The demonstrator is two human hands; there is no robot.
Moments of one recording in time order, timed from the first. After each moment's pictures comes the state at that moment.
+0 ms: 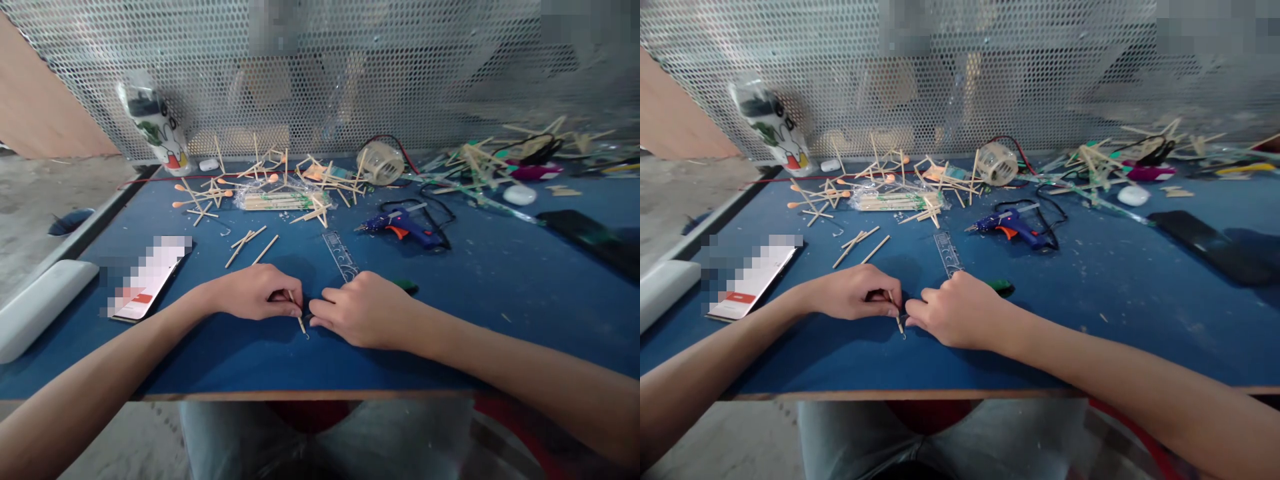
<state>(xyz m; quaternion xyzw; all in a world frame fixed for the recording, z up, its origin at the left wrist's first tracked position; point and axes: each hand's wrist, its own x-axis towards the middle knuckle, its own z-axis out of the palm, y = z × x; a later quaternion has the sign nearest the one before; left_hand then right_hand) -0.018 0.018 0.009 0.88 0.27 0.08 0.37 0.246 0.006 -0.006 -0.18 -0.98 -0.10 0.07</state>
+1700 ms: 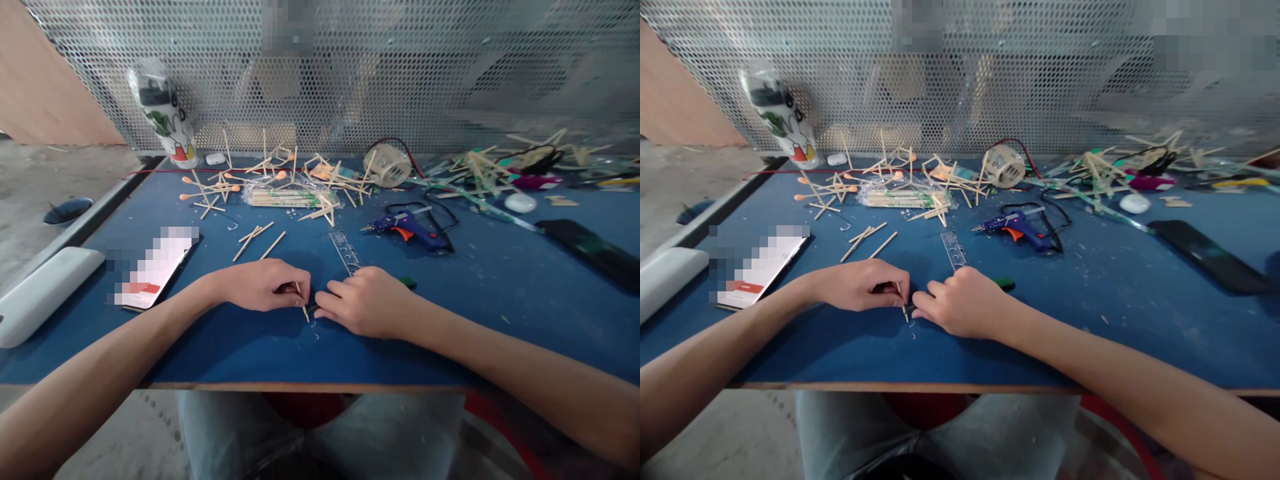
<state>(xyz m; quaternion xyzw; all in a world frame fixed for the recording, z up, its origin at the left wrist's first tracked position) -0.024 0.019 0.011 0.88 0.26 0.08 0.40 0.240 0.009 -0.014 -0.15 -0.97 -0.18 0.10</state>
